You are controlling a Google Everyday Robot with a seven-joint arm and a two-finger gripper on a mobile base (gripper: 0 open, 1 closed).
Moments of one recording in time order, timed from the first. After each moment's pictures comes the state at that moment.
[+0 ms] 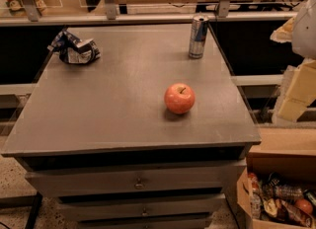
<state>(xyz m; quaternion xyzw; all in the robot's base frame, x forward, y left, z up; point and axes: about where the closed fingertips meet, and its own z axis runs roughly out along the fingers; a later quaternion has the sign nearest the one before) 0.438 -0.217 0.976 -0.60 0.78 -0.03 0.16</state>
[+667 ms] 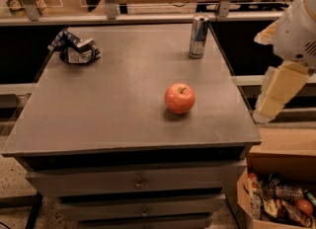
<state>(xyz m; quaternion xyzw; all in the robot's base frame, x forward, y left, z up) 0.456 -0.199 0.962 -0.61 0.77 -0.01 0.18</state>
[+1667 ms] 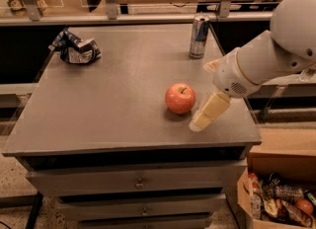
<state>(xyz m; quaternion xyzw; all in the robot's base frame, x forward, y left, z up) 0.517 -0.109 0.858 -0.58 0.75 0.11 0.29</state>
